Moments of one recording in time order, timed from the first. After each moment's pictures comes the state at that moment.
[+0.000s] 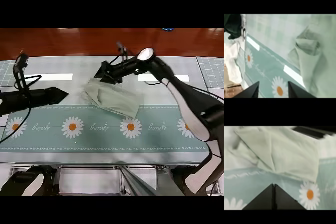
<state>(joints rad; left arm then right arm) -0.03 -0.82 0.80 0.90 -0.91 -1.37 0.36 -1.88 1.78 -0.56 1.12 1.54</state>
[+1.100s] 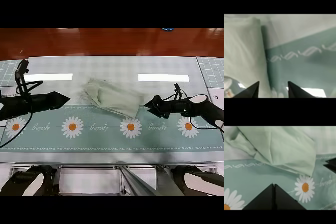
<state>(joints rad) -0.03 -0.78 0.72 0.84 -0.96 -1.36 -0.05 -1.34 0.68 -0.54 0.85 1.37</state>
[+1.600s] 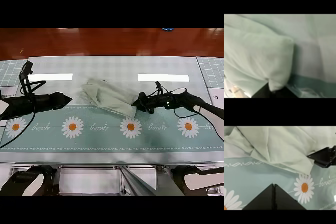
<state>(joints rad) -0.06 -0.81 0.71 0.84 -0.93 -1.38 0.09 -1.63 0.91 -0.44 0.91 1.29</state>
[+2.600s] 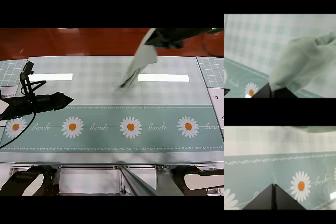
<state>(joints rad) -0.06 -0.81 0.71 0.81 -0.94 -1.38 0.05 -1.57 2.03 -0.94 1.45 1.71</state>
